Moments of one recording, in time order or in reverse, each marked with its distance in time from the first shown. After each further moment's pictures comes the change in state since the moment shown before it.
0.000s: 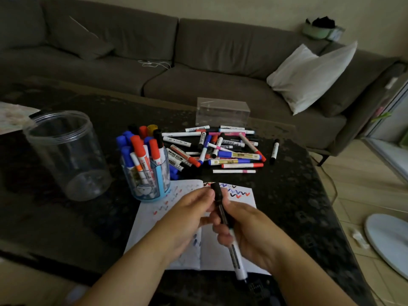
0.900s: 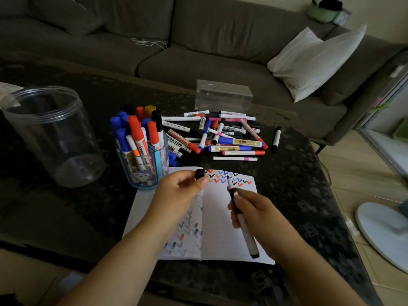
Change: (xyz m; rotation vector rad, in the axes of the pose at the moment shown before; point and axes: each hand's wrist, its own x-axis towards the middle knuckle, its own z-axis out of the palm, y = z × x) left_hand 0.019 -0.011 -0.023 0.215 0.336 0.169; right_hand 0.007 0.015 -0.019 -0.768 0.433 -0.130
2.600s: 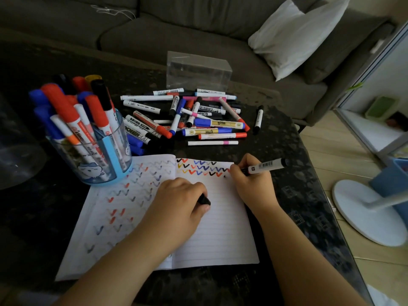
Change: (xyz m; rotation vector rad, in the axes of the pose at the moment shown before) left_hand 0.009 -0.039 0.040 0.942 -0.217 0.640; right_hand 0.089 0.057 -0.031 -0.018 0.418 -0.207
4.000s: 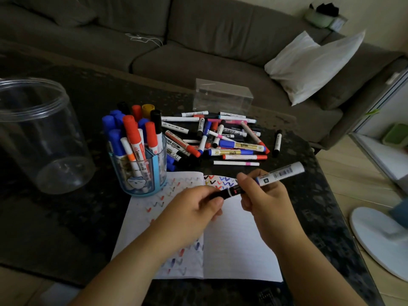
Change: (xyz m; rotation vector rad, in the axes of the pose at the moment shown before) left_hand -0.006 -0.006 -0.058 -0.731 -0.150 -0.354; right_hand -0.050 -0.084 0.009 0.482 -0.229 0.058
